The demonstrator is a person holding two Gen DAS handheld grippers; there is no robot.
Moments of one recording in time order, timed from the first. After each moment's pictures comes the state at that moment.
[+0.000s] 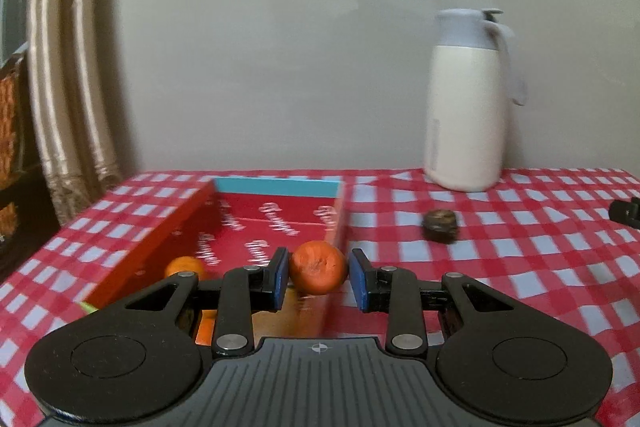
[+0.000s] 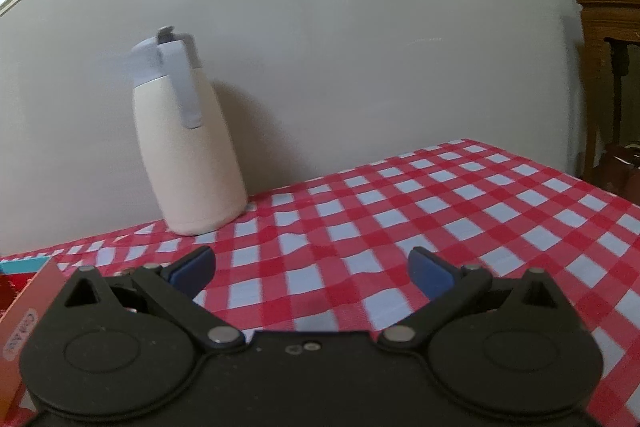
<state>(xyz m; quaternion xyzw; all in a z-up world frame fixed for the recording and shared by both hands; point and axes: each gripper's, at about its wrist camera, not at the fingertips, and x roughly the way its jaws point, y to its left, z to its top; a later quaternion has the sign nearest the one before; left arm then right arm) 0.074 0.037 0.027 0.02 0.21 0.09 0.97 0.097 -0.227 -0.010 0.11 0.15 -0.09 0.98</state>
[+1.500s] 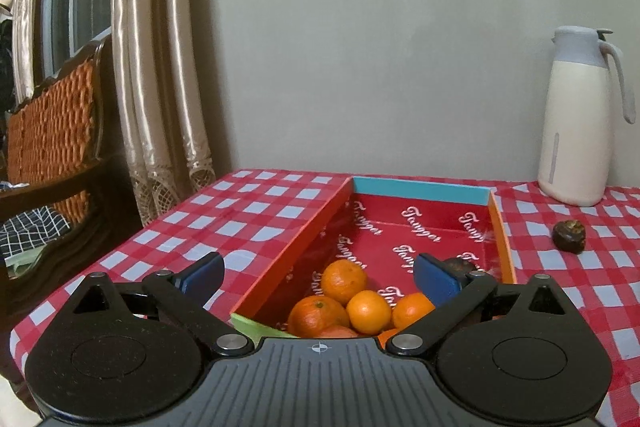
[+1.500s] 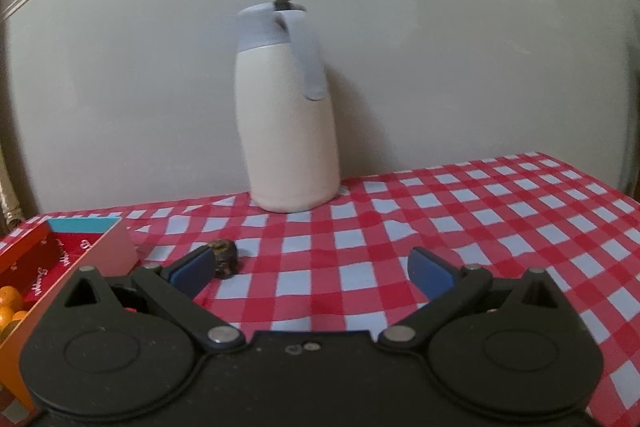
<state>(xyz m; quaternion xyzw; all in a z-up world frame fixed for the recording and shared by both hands) 0.067 0.128 0.014 0.01 0.19 0.19 0.96 0.107 -0.151 -0.008 0.05 0.15 -0.02 0.99</state>
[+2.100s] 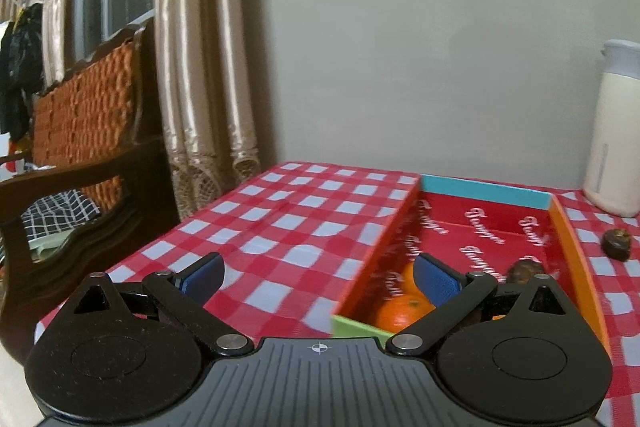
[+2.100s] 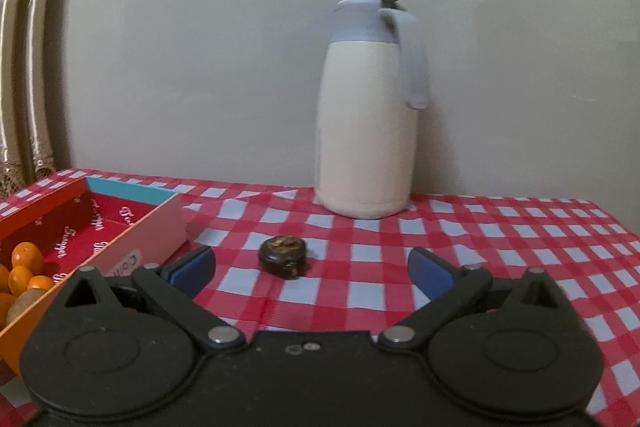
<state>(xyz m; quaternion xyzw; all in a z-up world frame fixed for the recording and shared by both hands) 0.057 0.185 0.009 -0.01 0.19 0.24 0.95 0.130 -0.099 -0.010 -0.03 0.16 0.04 0.99</state>
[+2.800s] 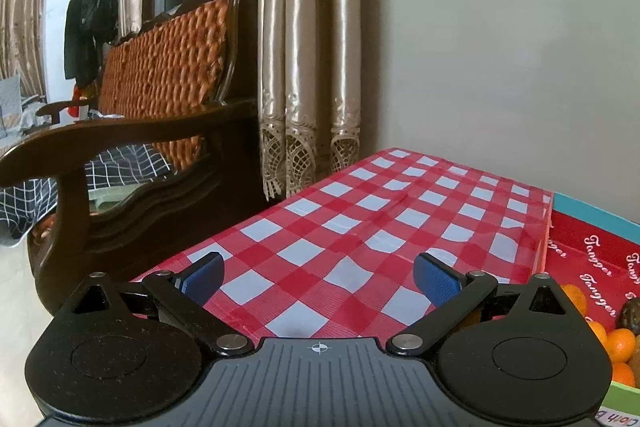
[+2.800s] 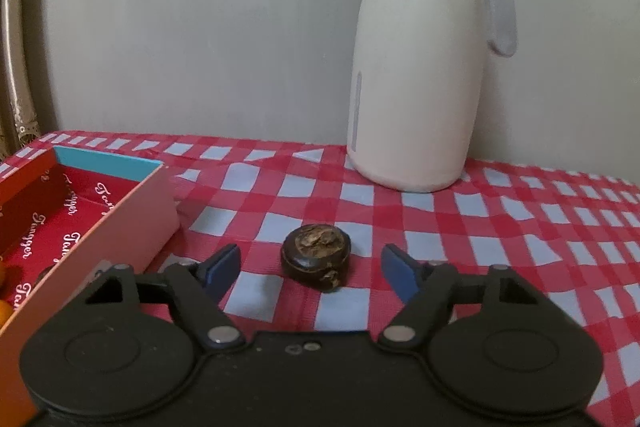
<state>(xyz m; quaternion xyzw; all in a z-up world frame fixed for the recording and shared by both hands) 0.051 0.275 0.000 -0.07 0.21 0.34 0.92 0.218 -0.065 -0.029 -0.04 0.25 0.04 0.97</state>
